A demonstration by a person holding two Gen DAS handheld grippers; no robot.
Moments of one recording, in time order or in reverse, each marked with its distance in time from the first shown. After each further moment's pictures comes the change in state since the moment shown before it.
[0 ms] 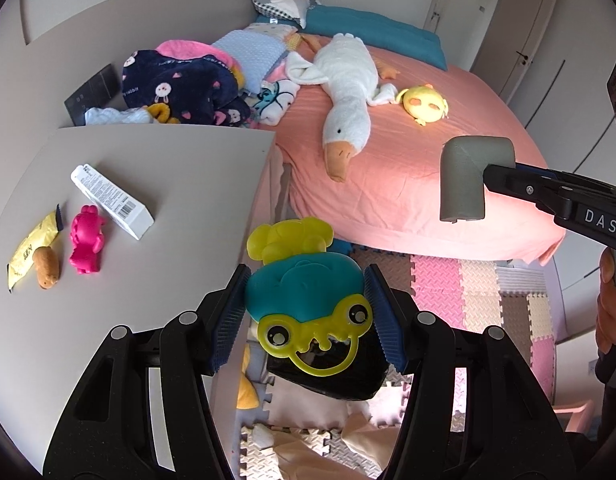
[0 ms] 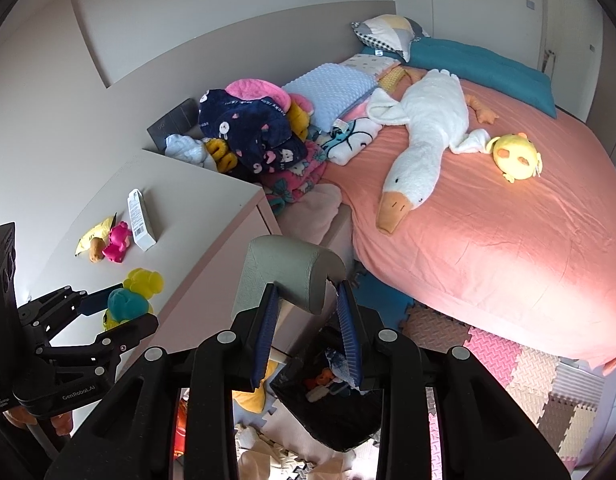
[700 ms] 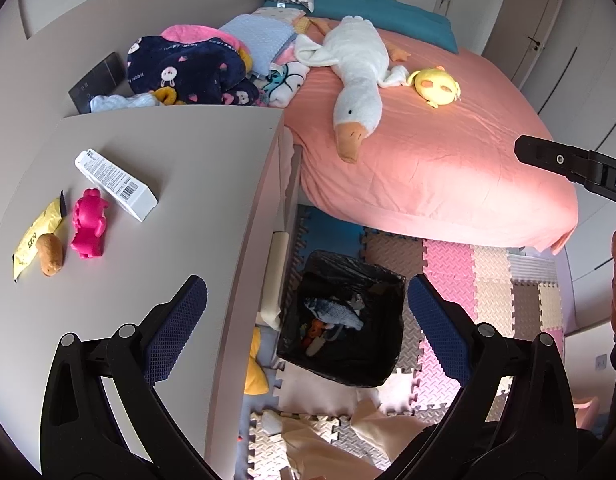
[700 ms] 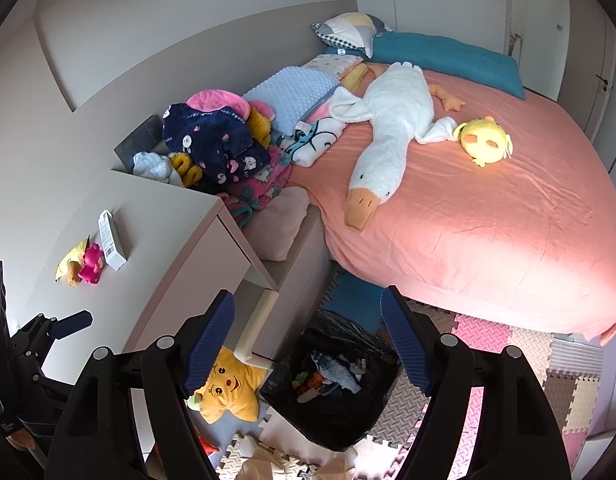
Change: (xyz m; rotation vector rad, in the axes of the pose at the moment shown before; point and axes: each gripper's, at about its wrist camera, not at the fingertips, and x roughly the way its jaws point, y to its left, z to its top) left arm 0.009 0.003 -0.009 -0.009 0.056 0.054; right arm -0.003 -0.027 -0.003 0.092 -0.020 -0.072
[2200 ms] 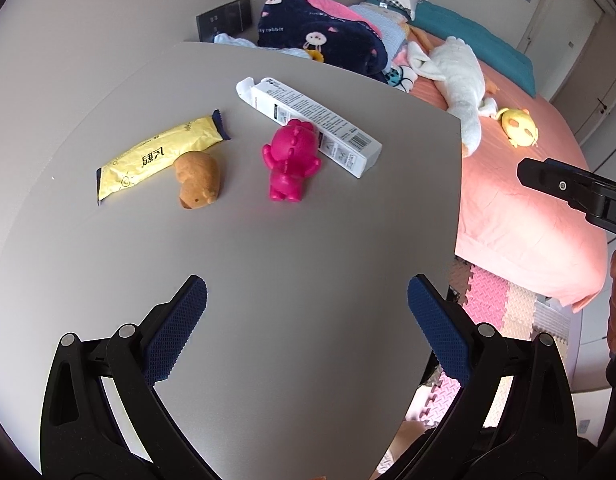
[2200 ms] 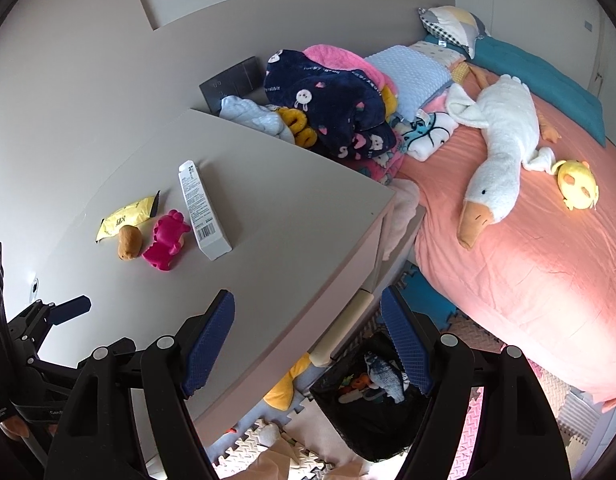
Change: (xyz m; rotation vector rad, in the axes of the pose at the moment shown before) left arm -0.022 0.164 -0.045 -0.261 0.023 0.127; right arm 0.074 0.177 0.019 -0.228 0.113 0.149
